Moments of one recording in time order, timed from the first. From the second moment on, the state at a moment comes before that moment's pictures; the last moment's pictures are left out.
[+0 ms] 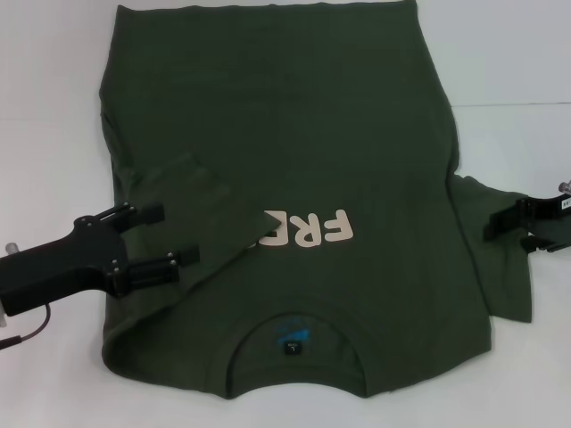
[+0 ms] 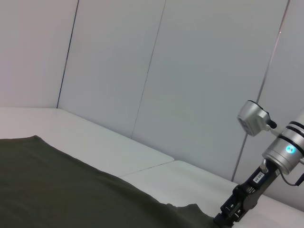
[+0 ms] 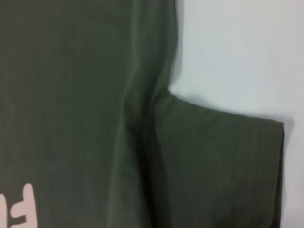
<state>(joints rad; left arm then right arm) -0.42 -2.13 0.54 0.73 1.93 1.63 -1.35 0.82 1.90 -0.69 -0.52 -2.71 -1.18 2.79</state>
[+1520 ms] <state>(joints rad) -0.42 -2.13 0.54 0.73 1.93 1.63 -1.35 0.82 1.90 -0.70 -0.51 -2.70 -1.21 2.72</state>
